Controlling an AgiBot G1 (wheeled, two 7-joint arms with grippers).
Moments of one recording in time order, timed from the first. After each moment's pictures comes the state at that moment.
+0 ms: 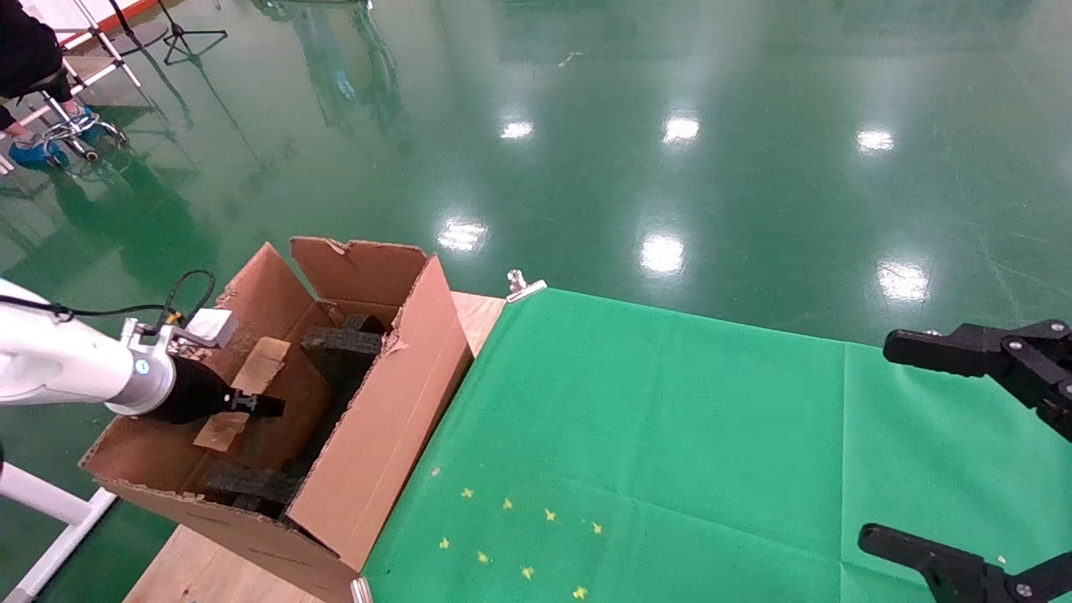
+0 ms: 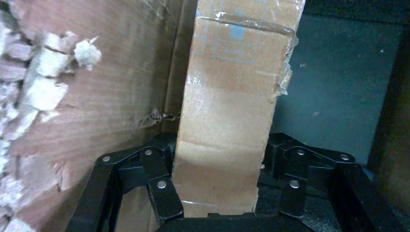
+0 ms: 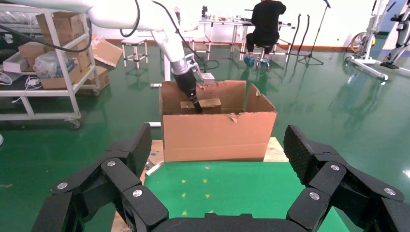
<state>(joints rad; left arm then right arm) -1.61 0.79 0.81 -0.06 1.93 0.91 -0.90 1.09 -0.59 -0.33 1.26 -0.69 -1.47 0.16</state>
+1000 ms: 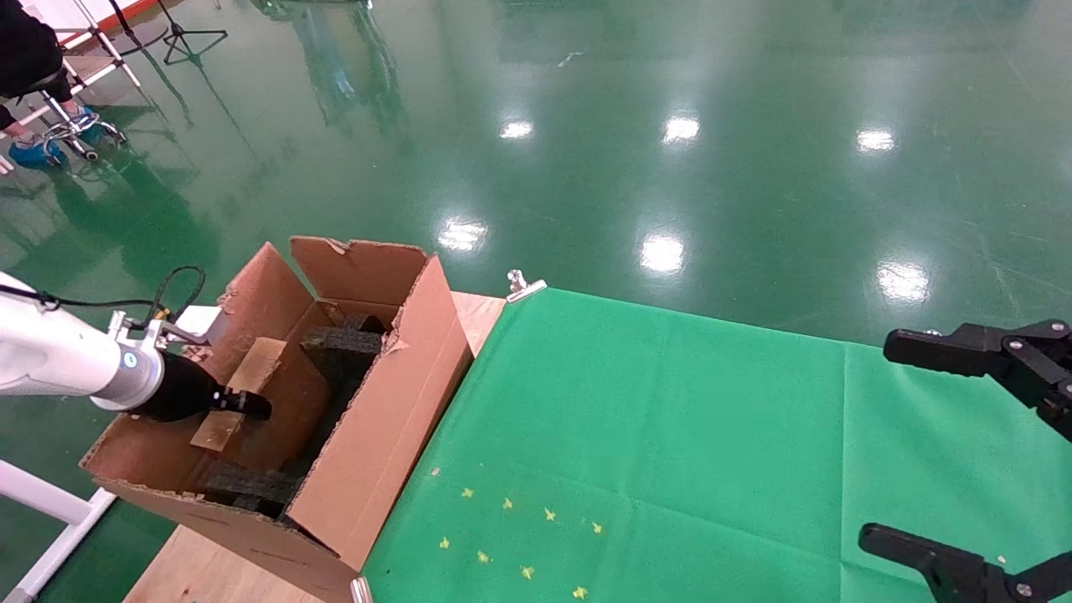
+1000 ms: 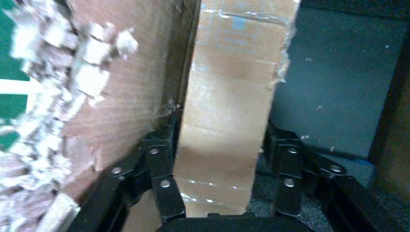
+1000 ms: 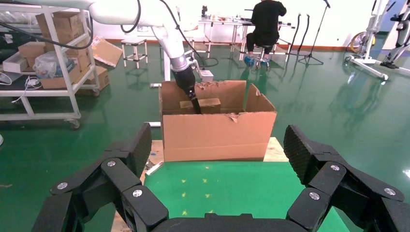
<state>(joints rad) -1.66 0.80 0.83 -0.05 1.96 0.92 -0.92 1.09 -0.59 -0.33 1.26 -0.69 -1.47 0.16</state>
